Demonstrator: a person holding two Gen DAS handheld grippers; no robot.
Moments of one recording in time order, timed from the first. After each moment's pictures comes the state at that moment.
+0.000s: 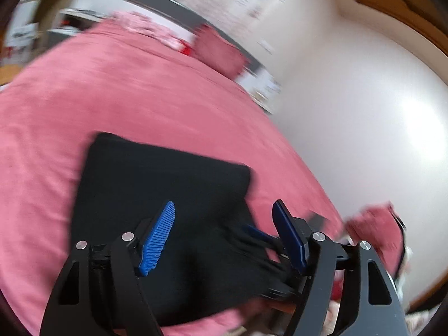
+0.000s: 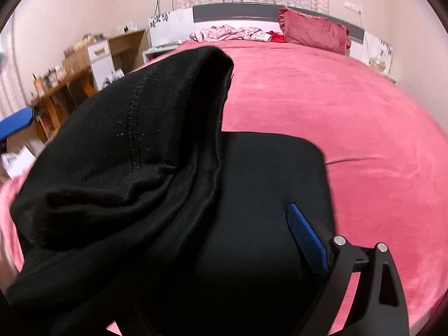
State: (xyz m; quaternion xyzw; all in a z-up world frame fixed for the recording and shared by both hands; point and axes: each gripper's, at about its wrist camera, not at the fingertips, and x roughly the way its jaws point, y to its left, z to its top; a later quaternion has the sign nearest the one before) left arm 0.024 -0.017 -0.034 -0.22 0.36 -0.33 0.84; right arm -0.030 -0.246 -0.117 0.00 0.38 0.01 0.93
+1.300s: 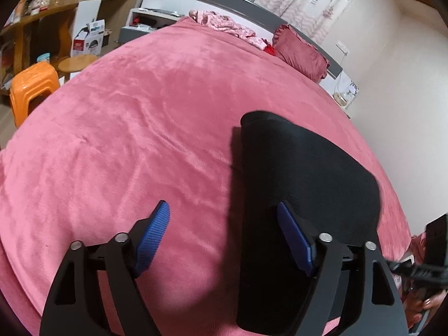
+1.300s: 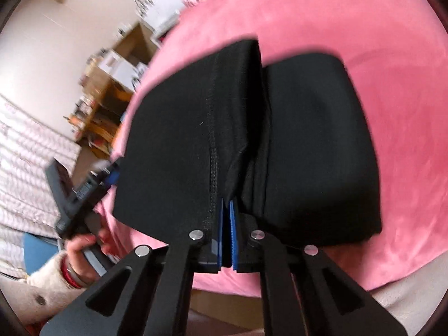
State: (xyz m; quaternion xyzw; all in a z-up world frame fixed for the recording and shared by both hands) left arm 0.046 0.059 -0.111 -0.17 0.41 -0.17 0.88; right arm -0.027 -0.271 -0.114 0.26 0.51 0.12 0.81
